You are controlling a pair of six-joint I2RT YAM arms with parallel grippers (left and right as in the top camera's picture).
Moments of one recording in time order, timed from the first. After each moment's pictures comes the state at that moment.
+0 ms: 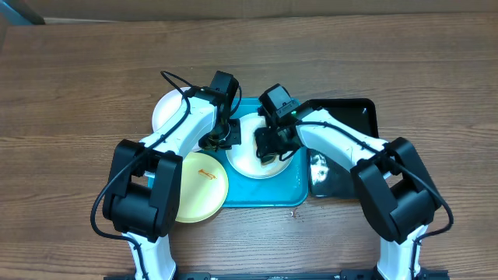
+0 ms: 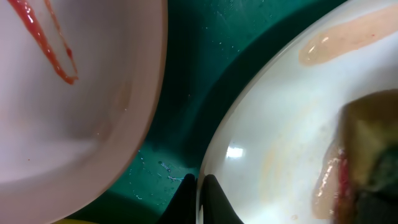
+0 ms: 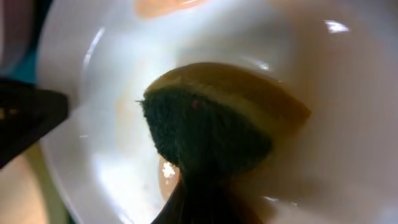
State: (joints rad) left arm -0.34 1.99 1.37 -0.89 0.06 -0.40; right arm 0.56 2.04 1.36 -0.62 -0.35 0.38
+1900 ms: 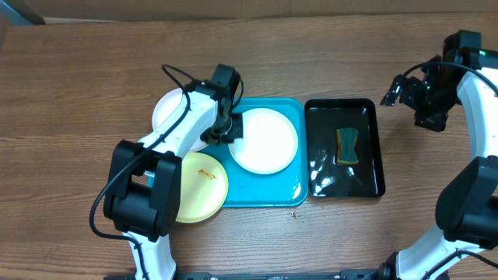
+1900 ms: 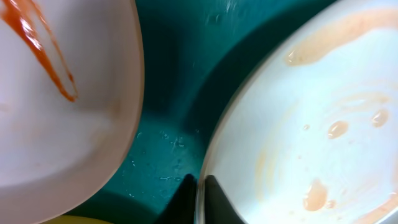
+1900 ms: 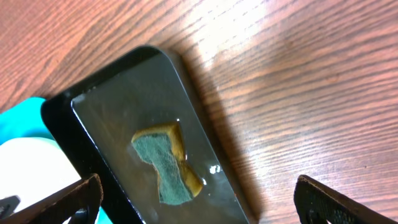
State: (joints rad) left arm -0.35 2.00 1.46 -0.93 0.07 -0.39; right arm -0.23 1.89 1.65 -1.23 -0.26 0.23
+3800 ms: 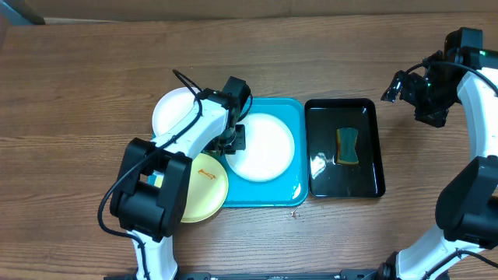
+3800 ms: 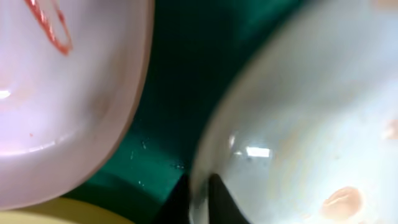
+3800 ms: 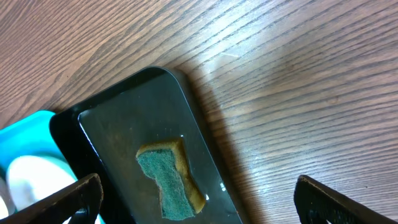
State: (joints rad) left arm -0.40 2.01 1.38 -0.93 -0.05 -0.45; right arm -0.24 1.89 1.65 -1.18 -0.26 0.23
